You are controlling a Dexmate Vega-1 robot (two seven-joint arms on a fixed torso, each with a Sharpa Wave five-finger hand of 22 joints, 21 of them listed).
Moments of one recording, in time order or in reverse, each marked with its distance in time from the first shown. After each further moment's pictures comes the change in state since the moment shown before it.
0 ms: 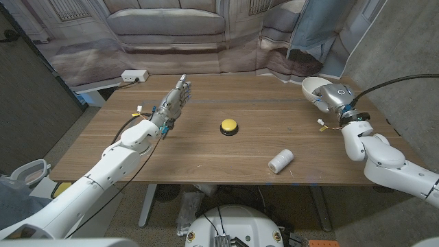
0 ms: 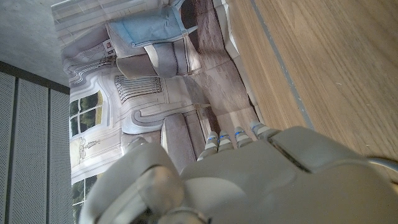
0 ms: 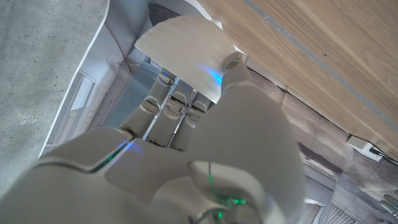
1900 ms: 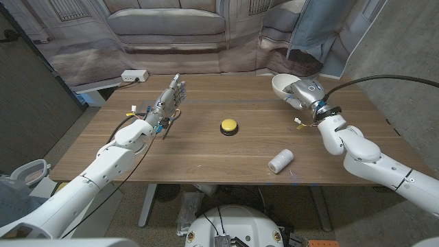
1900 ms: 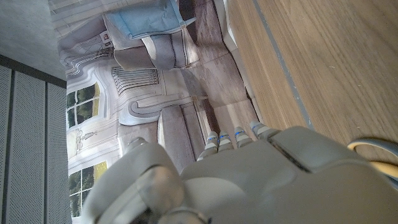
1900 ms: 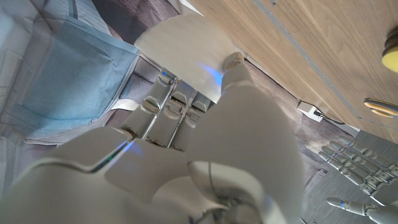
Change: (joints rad) left arm -0.006 0.010 -0.024 0.047 -0.030 -0.017 -0.038; left_hand 0.000 0.000 -0.008 0.000 0.000 0.000 0.000 0.000 0.000 0.000 0.000 0.000 0.000 0.000 0.000 0.000 0.000 0.000 0.000 0.000 0.000; right arm 0.142 0.134 -0.103 0.033 -0.153 0.193 0.076; right_hand 0.000 0.000 -0.004 0.005 0.002 0.004 0.003 -0.007 0.011 0.000 0.000 -0.002 0.014 0.007 -0.003 -0.008 0.006 0.000 0.000 0.023 -0.028
